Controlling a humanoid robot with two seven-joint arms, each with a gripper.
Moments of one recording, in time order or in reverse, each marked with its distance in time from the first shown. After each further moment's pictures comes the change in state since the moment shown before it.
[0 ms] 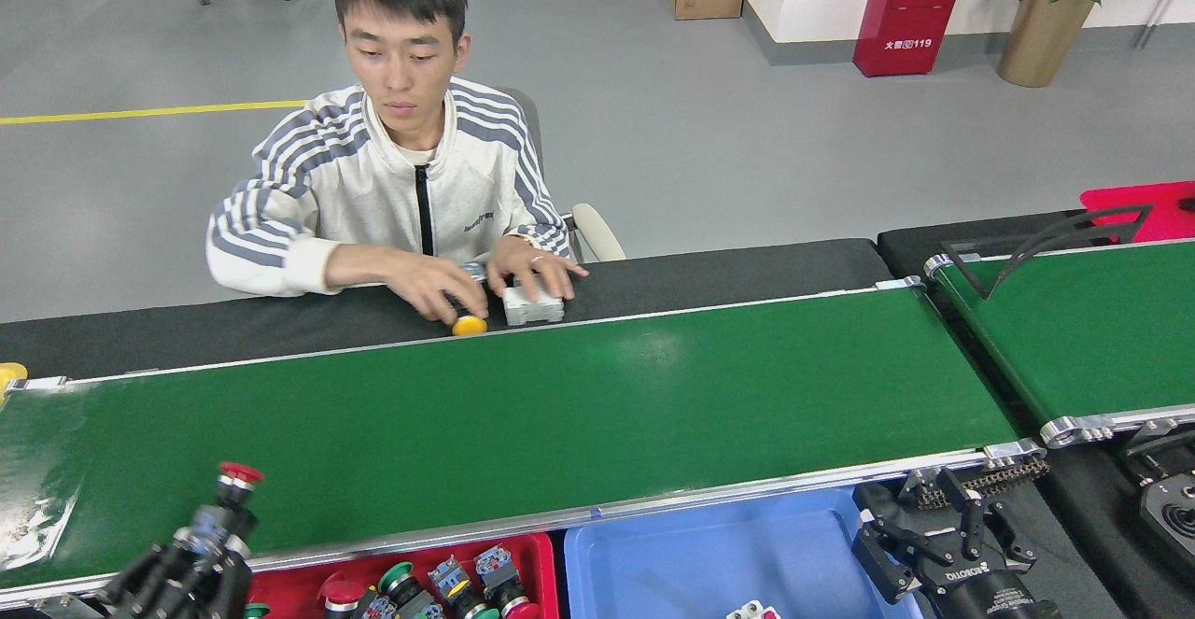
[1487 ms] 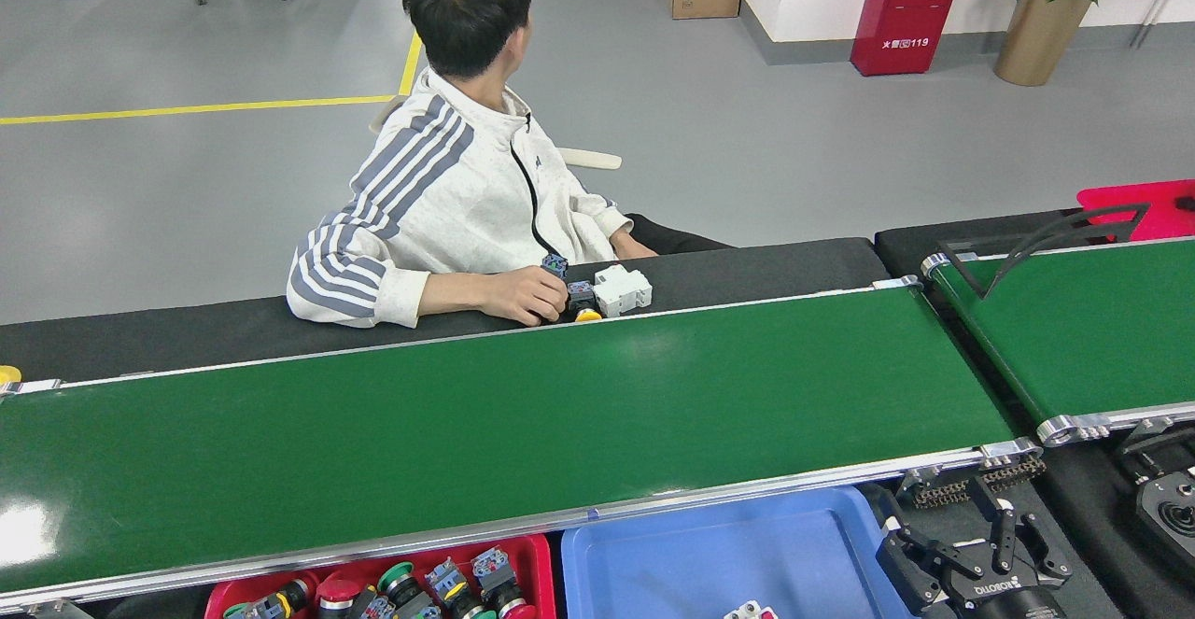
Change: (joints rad) left arm 0.082 0.033 0.226 0.017 -0.076 0.251 0.138; right arm 0.058 0.007 -0.035 -0.058 0.000 -0.002 -0.004
